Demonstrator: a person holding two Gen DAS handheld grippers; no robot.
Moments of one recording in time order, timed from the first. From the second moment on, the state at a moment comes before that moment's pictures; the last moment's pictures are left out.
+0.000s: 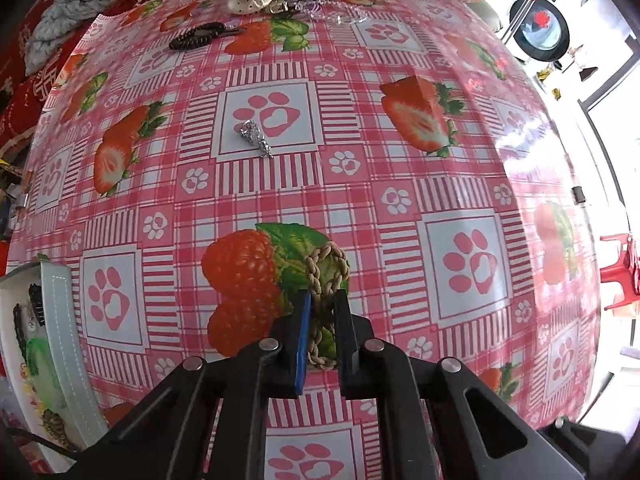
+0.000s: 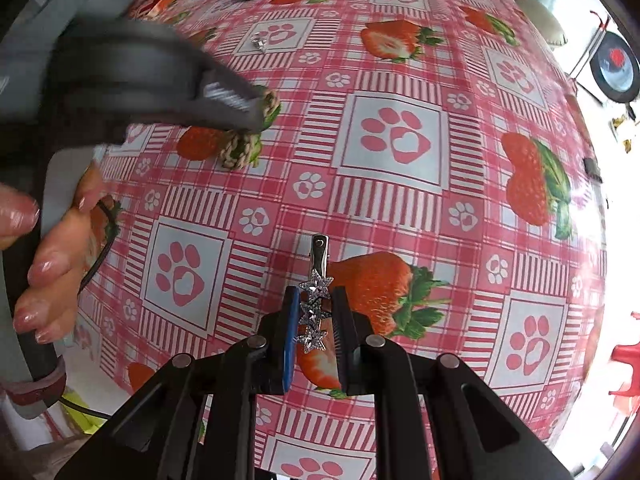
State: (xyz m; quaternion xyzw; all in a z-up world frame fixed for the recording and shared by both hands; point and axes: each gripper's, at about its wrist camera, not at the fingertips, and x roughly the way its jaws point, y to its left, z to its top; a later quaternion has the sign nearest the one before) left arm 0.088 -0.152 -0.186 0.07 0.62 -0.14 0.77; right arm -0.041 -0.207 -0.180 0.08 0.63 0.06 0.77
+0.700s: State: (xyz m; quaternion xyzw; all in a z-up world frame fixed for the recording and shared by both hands) left arm 0.042 -0.046 -0.126 0.00 0.59 -0.09 0.80; right arm -0.013 -0.223 -0.154 0.17 0.63 0.10 0.75
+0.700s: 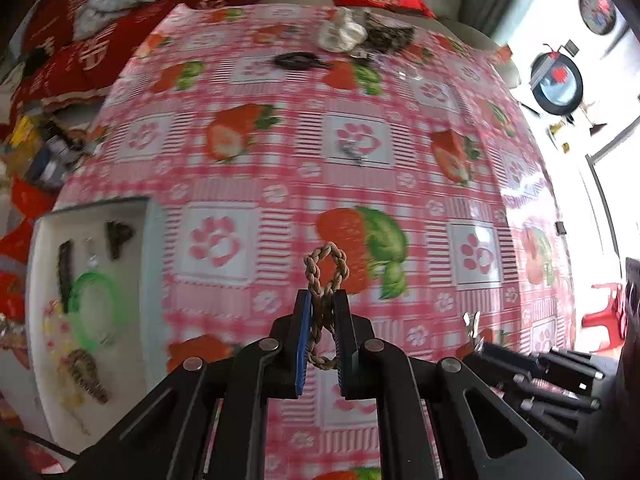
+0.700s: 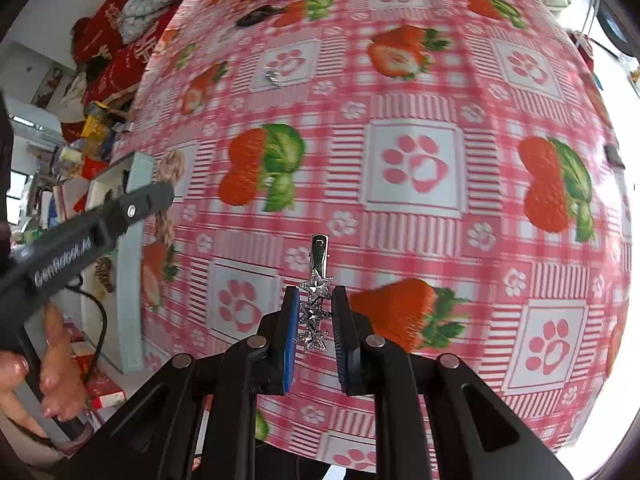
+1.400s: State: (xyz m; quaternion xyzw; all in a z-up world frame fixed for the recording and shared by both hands) left arm -0.041 0.128 -0.135 -0.08 0.60 0.09 0.79; right arm 0.034 -0.053 -0.115 0.08 0.63 0.29 0.72
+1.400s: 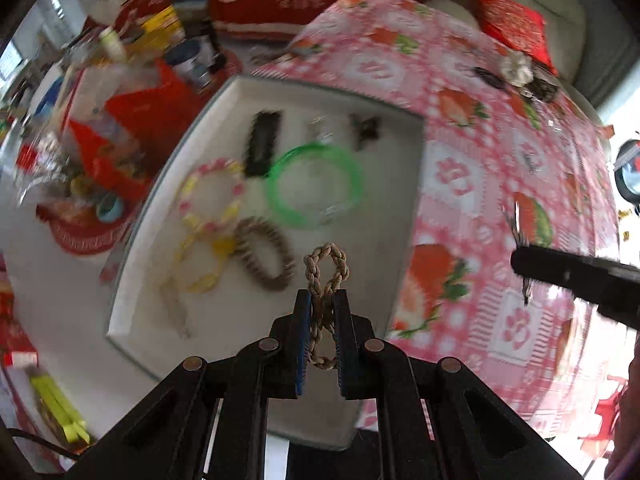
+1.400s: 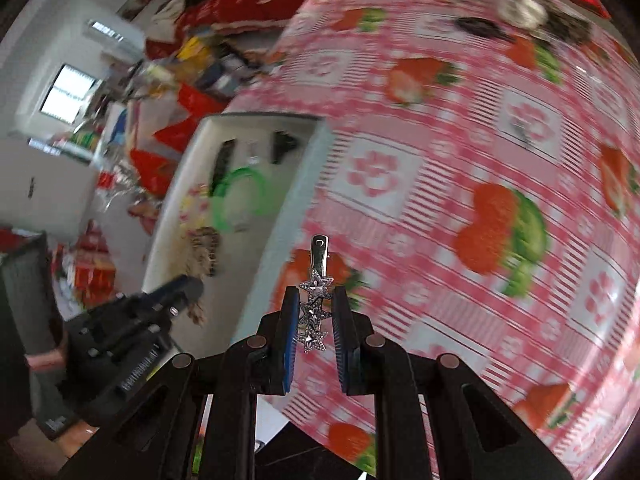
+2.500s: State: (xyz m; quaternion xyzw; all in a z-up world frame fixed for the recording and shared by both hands) left arm -0.064 0.171 -0.186 -0.09 0.63 0.11 0.77; right arm 0.052 0.101 -0.181 -0.05 0.70 0.33 0.64
